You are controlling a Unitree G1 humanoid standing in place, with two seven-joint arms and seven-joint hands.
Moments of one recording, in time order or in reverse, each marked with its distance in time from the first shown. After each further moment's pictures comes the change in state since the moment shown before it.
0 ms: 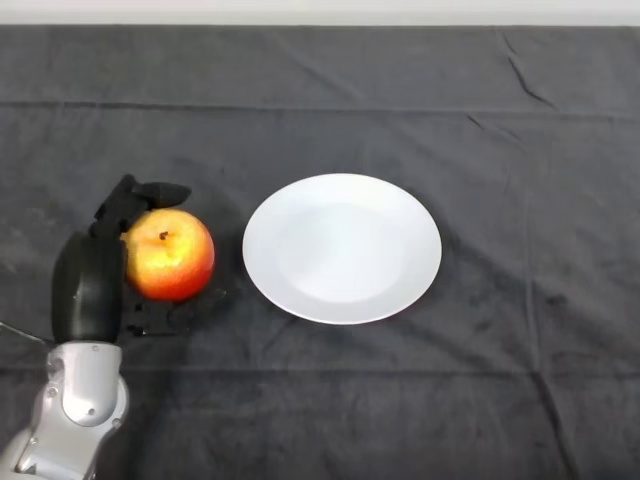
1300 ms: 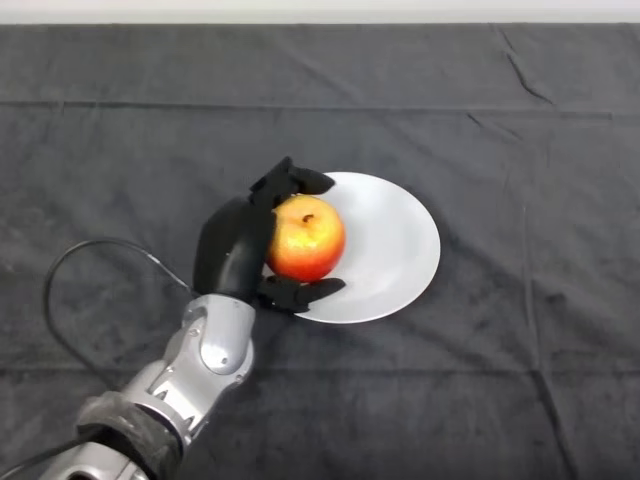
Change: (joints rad) left arm -0.309 -0.154 -0.355 0.320 -0.061 0.031 0.075; right arm -0.001 0.000 -0.002 0.000 0.001 0.000 0.004
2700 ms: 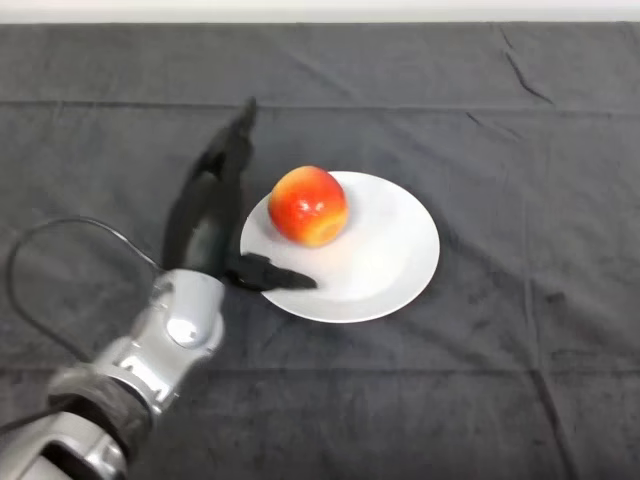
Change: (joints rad) left arm -0.051 0.187 0.051 -0.043 -0.148 -0.059 -0.027; right arm -0.001 0.000 0.000 0.000 0.000 0.000 0.003
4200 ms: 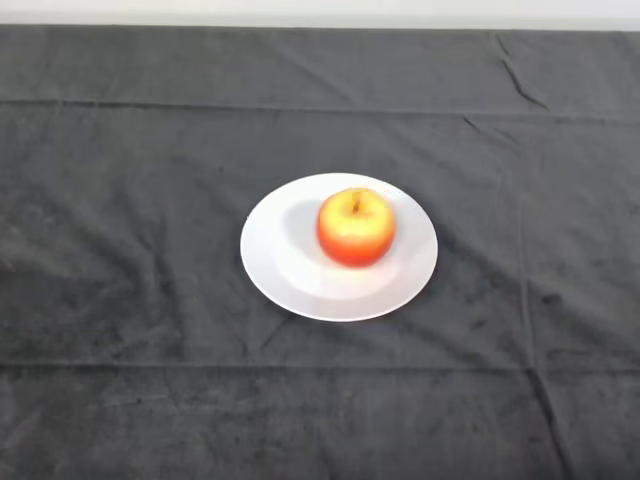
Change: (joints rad) left arm 0.644 0.466 1.038 -0.250 -0.569 -0.072 -0.233; right arm 0.002 0.001 0.001 0.000 -0.001 0.000 -0.009
